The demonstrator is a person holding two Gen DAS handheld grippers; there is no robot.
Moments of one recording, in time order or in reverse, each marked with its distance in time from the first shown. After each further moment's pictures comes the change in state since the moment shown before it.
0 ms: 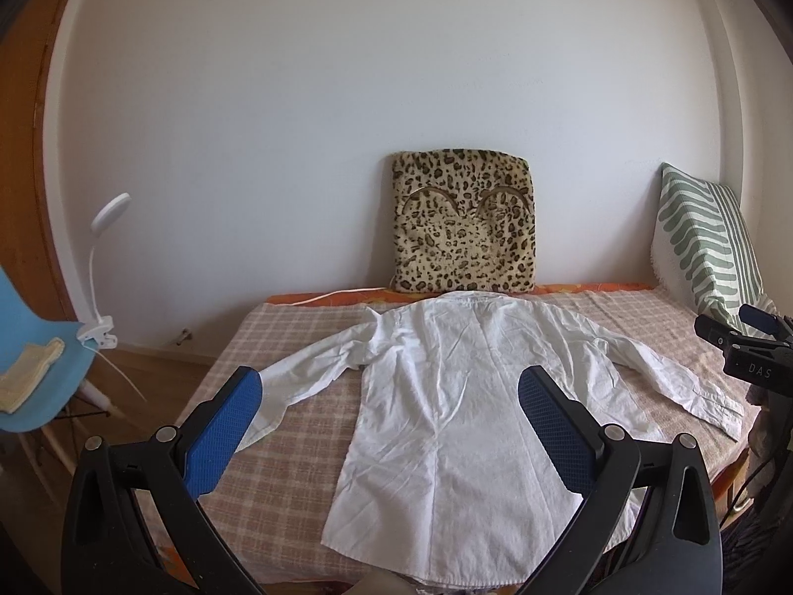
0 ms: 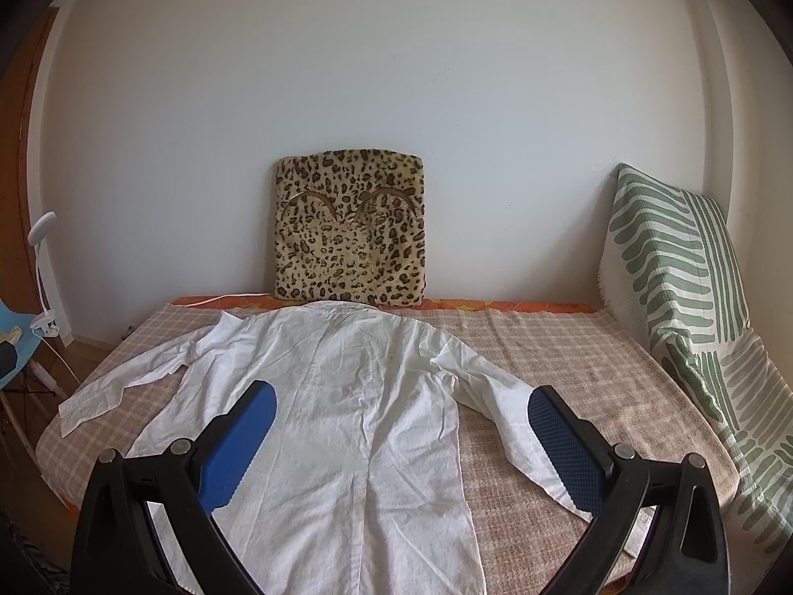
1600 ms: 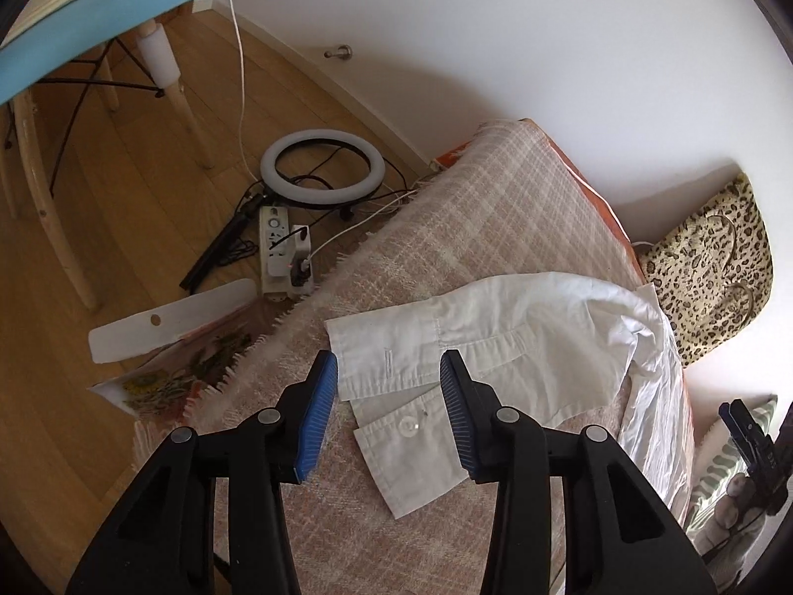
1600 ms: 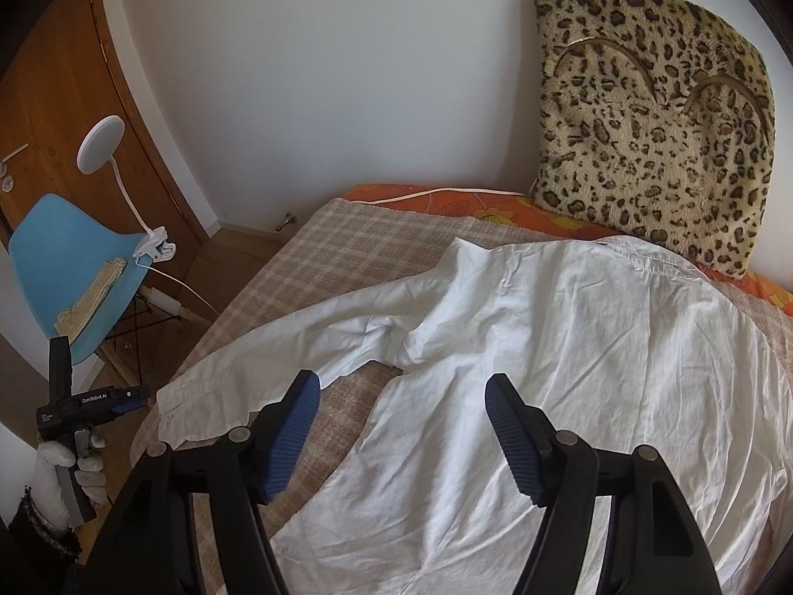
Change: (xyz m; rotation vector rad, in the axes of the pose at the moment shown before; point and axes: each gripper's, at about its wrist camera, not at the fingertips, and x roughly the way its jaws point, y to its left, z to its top) left arm 0.214 0.338 -0.137 -0.821 0.567 0.071; right arm 0.273 0.250 0.031 -0.147 0.450 0.565
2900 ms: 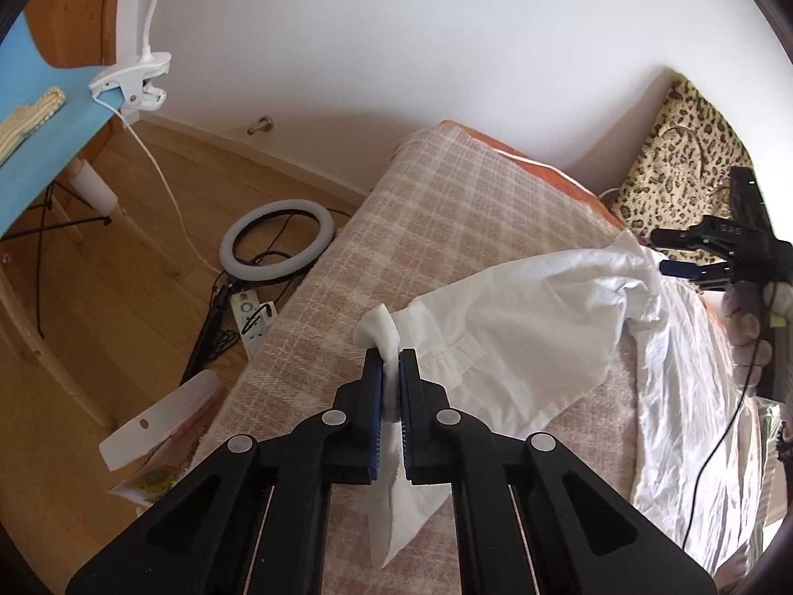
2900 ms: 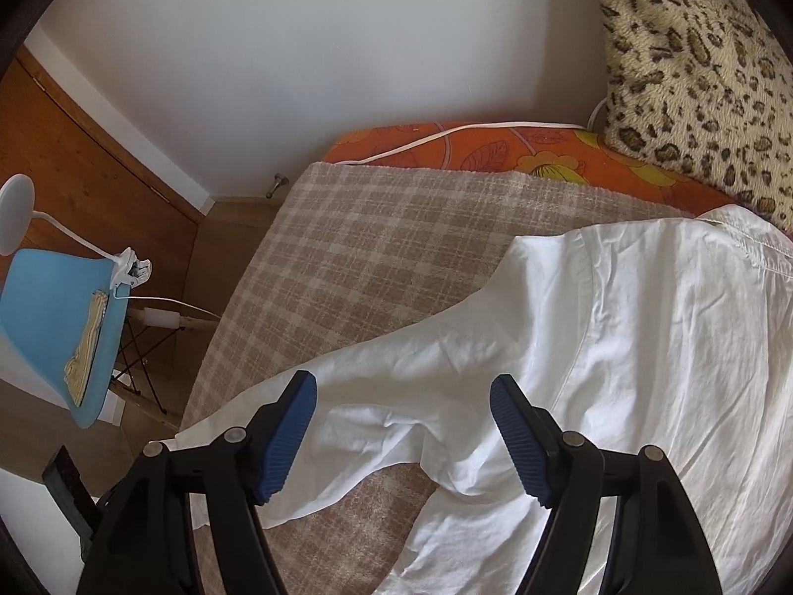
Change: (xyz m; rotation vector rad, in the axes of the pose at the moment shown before) left arm -0.015 -0.072 -0.016 0.365 -0.157 0.016; right arm 0.148 -0.009 0.077 0.173 0.236 0.086
